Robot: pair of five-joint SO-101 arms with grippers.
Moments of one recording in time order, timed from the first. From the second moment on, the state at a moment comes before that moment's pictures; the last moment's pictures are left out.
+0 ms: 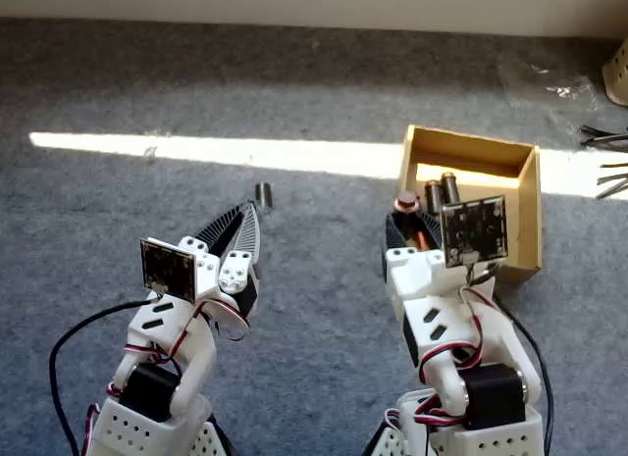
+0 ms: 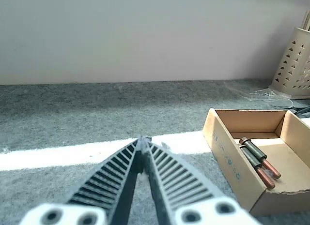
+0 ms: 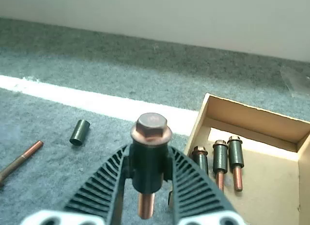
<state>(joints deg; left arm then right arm) 16.7 -104.0 91.8 27.9 13.2 -13.5 -81.8 54.3 57.6 3.8</state>
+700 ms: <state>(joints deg) 16.7 -104.0 92.8 27.9 7.2 3.1 -9.9 15.4 63.2 13.2</state>
